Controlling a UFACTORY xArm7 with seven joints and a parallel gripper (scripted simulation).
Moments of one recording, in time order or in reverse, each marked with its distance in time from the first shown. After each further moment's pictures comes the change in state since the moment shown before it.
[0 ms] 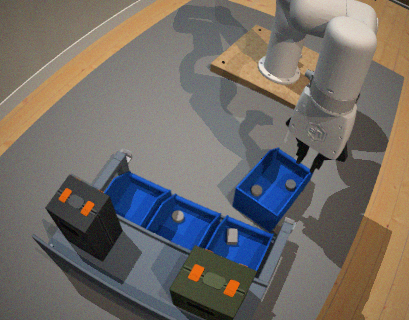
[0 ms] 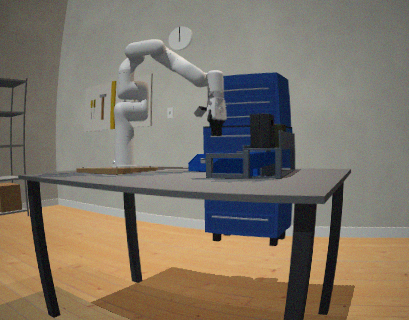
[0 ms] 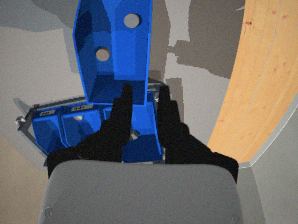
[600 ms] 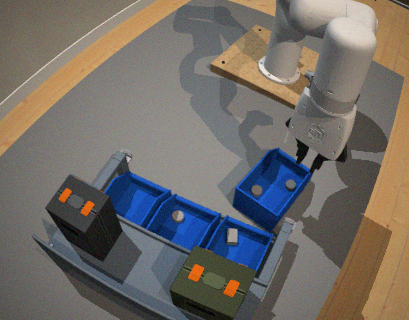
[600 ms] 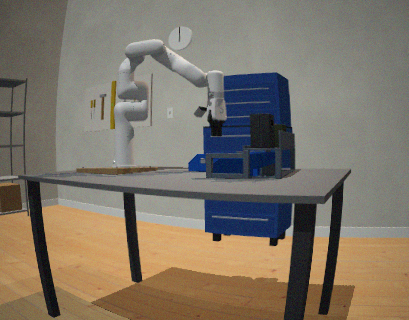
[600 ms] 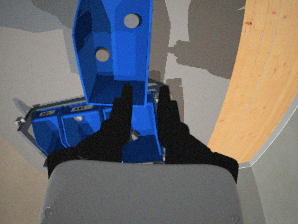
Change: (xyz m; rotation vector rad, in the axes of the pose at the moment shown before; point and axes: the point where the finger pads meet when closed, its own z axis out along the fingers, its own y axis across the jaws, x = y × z) arm 0.000 0.000 0.002 0.000 0.000 0.000
